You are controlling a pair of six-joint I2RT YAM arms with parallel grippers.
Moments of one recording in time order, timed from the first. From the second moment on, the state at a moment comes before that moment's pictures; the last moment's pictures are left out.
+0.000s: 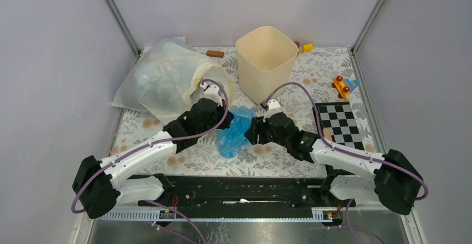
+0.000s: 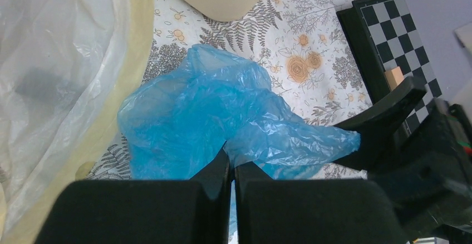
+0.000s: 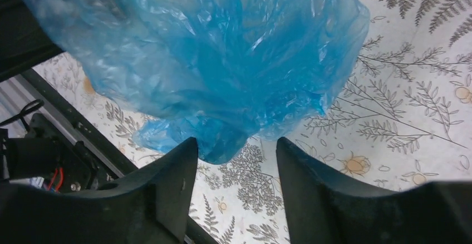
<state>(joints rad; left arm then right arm) -0.82 1.13 0.79 -0.14 -0.17 -0.58 0.89 1.17 0.61 0.04 0.08 0.54</state>
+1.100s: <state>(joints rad) -0.60 1.03 0.72 -0.20 0.08 -0.57 0.90 1.07 0.65 -0.23 0.34 0.51</state>
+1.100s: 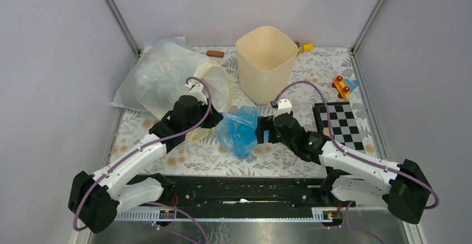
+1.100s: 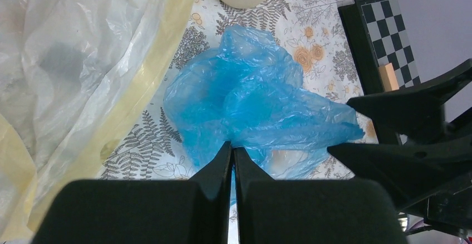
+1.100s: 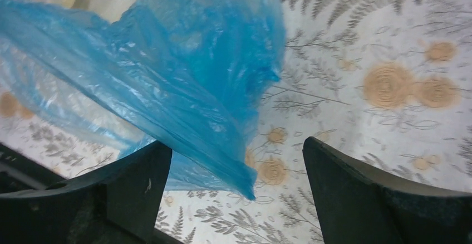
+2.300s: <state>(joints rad) -0.43 1.01 0.65 -0.20 0.08 -0.60 0.74 1.19 0.79 -0.30 0.57 0.49</state>
